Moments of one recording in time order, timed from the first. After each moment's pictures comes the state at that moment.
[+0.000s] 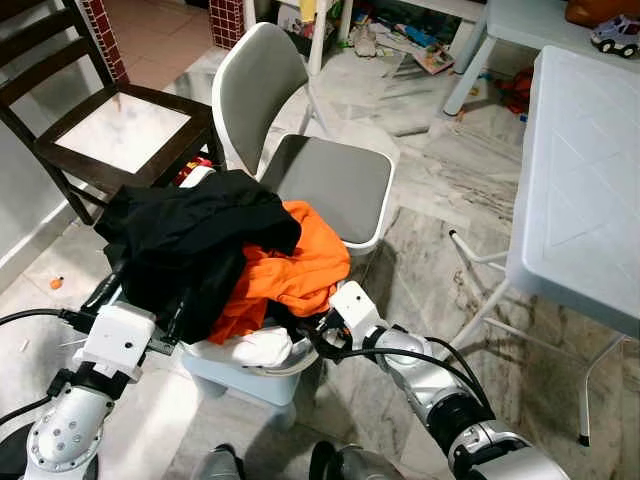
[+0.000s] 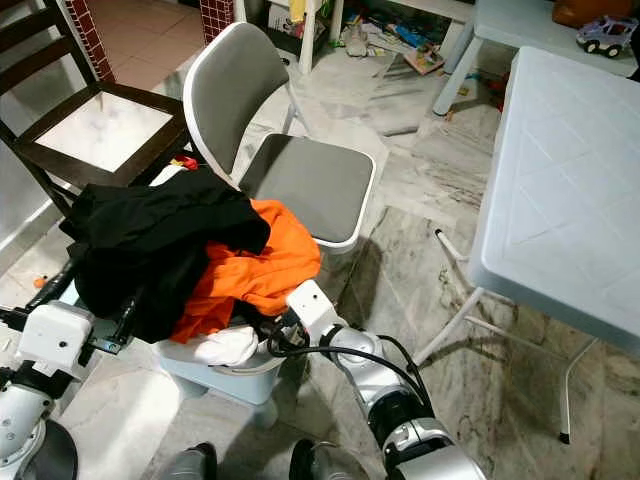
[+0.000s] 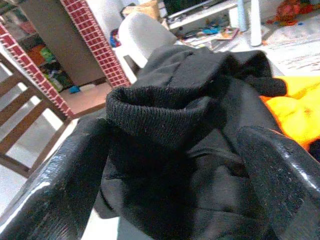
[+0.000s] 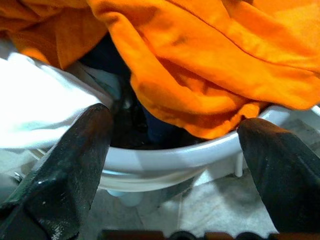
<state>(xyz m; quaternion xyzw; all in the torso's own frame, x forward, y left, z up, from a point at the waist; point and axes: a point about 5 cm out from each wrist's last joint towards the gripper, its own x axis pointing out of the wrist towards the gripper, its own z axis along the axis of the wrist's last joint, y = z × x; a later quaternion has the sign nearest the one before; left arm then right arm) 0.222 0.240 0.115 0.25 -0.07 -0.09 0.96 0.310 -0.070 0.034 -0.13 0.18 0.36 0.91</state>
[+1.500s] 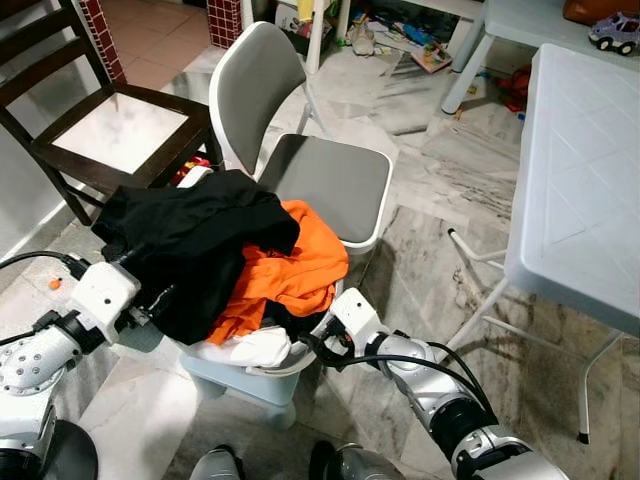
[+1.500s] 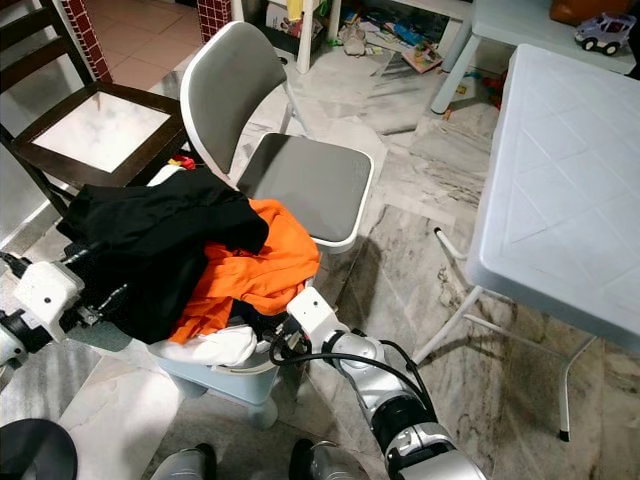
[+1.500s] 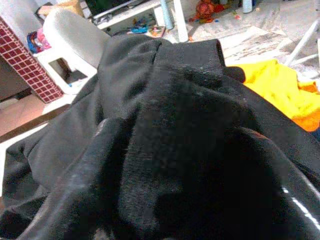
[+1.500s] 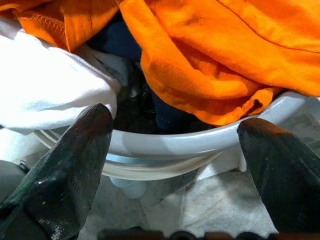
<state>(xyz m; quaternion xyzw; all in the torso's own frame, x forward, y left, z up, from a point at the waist) 0.267 0.272 0.122 0.26 -0.03 -0.26 0.93 0.305 -0.069 0.028 -0.14 0.18 0.37 0.90</state>
